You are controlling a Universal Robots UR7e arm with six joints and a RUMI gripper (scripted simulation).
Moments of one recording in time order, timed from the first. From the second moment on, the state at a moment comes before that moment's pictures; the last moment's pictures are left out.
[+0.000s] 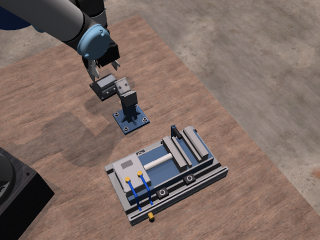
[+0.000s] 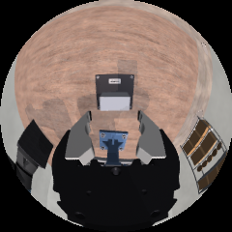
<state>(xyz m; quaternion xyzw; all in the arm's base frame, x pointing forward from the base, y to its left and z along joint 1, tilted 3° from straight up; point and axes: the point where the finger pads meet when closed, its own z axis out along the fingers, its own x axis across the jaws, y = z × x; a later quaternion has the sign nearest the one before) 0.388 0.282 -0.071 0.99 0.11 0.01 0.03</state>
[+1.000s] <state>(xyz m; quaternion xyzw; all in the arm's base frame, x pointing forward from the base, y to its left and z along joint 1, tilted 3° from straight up) 0.389 0.280 -0.113 0.99 0.11 0.01 0.03</state>
